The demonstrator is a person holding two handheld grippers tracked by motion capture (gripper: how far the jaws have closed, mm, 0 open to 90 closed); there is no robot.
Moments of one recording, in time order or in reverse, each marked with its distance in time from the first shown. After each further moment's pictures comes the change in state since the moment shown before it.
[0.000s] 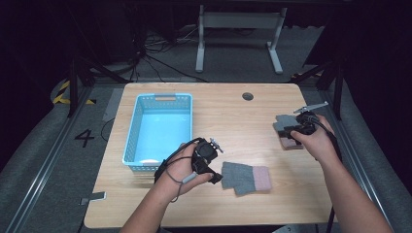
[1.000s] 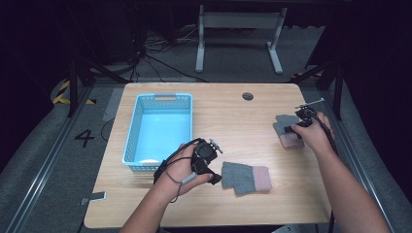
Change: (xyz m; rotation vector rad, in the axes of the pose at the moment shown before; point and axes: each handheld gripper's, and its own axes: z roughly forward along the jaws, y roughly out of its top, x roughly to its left) left arm 0.000 -0.001 0.001 0.008 -0.001 0.005; right arm -0.056 0.001 0.045 0.126 -0.188 0.166
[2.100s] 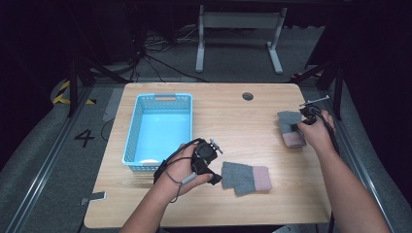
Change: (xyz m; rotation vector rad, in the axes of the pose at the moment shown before) left arm -0.001 0.000 0.000 0.003 0.001 0.008; right arm -0.004 0.003 -0.017 -0.005 0.003 0.025
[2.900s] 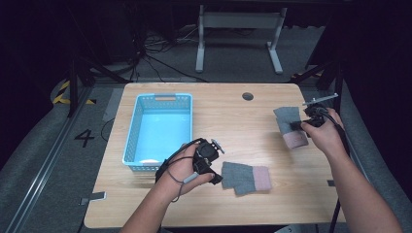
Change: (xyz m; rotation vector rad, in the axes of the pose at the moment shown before) left arm -0.001 0.004 0.000 0.022 -0.016 -0.011; right arm 0.031 -0.007 -0.059 -0.093 0.099 -0.166
